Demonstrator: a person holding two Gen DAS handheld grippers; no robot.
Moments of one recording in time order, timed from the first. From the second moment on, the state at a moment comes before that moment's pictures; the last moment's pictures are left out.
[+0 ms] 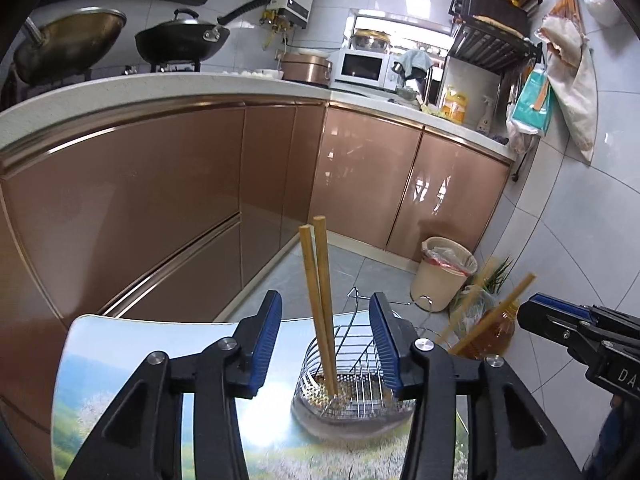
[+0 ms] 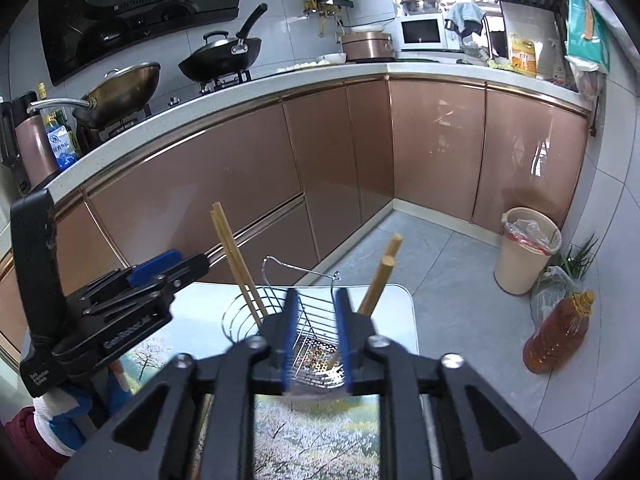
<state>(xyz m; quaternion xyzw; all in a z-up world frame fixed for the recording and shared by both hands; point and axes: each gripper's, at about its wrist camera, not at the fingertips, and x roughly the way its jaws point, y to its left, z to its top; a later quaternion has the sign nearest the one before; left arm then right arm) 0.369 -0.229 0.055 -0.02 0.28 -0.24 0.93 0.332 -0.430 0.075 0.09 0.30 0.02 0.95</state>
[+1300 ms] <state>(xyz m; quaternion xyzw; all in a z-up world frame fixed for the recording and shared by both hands) 0.190 -0.016 0.104 0.00 0.29 -0.12 0.95 0.135 -0.331 0.143 0.06 0.26 0.07 0.96</state>
